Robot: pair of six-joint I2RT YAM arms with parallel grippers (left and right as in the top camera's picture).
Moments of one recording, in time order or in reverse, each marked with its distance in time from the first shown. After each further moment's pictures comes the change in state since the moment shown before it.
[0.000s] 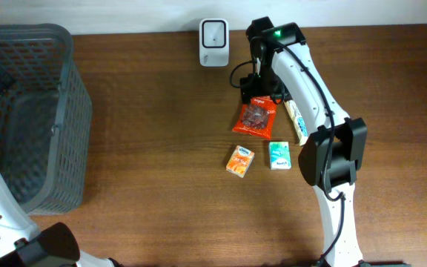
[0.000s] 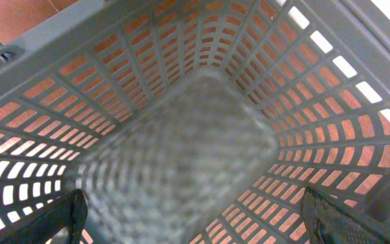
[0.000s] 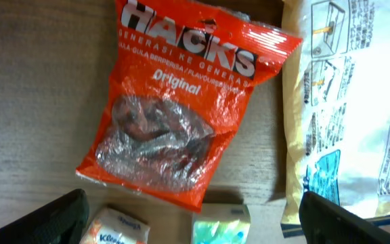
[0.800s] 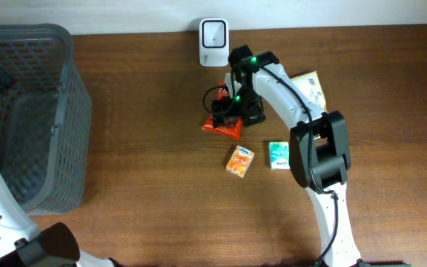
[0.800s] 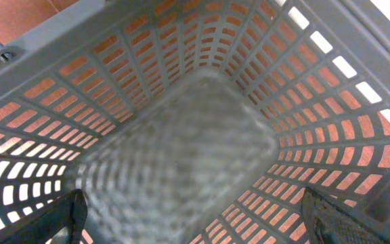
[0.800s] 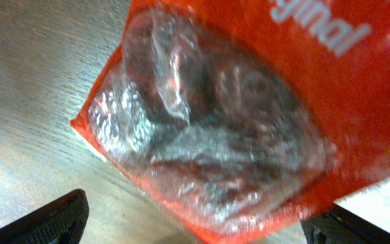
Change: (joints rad) left arm 0.000 0.000 0.000 -0.001 0.000 0.000; right arm 0.063 0.030 -0.251 0.241 -0.423 -0.081
